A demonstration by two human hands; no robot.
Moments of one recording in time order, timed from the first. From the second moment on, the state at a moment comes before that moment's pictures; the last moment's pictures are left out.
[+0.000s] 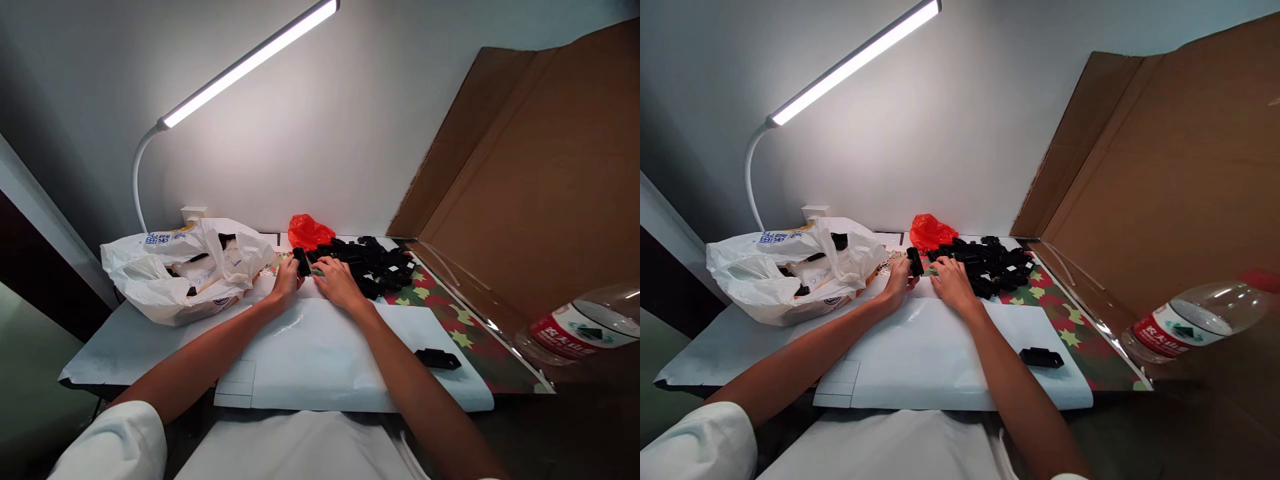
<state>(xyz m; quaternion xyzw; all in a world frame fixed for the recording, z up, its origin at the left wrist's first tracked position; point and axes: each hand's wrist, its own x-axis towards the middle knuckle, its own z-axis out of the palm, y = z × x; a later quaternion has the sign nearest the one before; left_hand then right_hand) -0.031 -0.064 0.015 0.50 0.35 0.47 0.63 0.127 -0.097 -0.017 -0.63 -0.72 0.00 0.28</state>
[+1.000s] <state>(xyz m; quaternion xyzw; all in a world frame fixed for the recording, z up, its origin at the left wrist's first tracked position) -0.027 -0.061 0.003 0.60 0.32 0.39 0.62 0.114 -0.106 -0.003 -0.61 -0.73 0.05 0.29</state>
